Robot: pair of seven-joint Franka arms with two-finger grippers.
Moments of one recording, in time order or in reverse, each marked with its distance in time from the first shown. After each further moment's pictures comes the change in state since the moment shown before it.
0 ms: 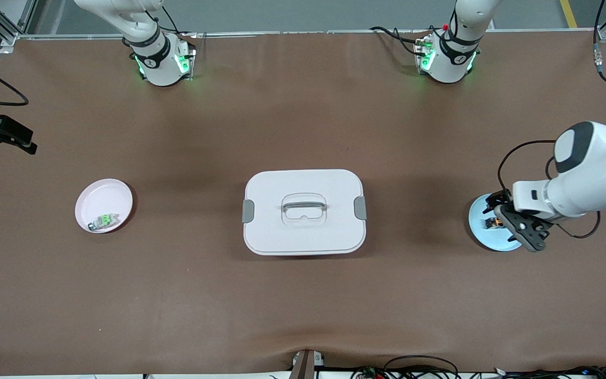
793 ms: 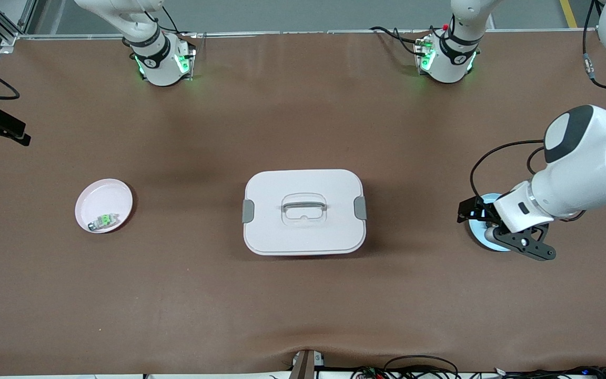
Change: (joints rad) left arm -0.239 -0.002 -0.005 0.222 -0.020 -0.176 -0.587; right arm -0.023 0.000 0.000 0.013 0.000 -0.069 -0.004
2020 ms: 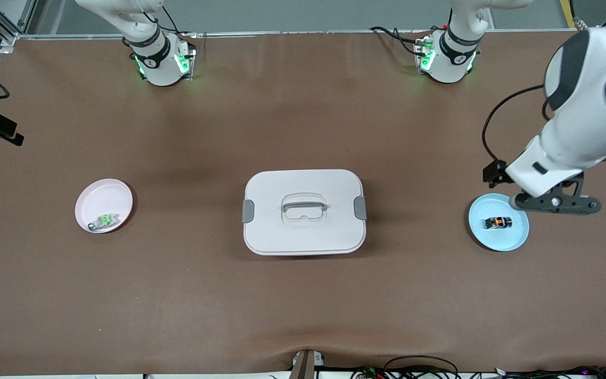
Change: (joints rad) left arm -0.791 -0.452 1.002 0.036 -0.346 -0.294 -0.013; right arm -0.034 0.000 -0.001 0.004 0.035 0.001 0.000
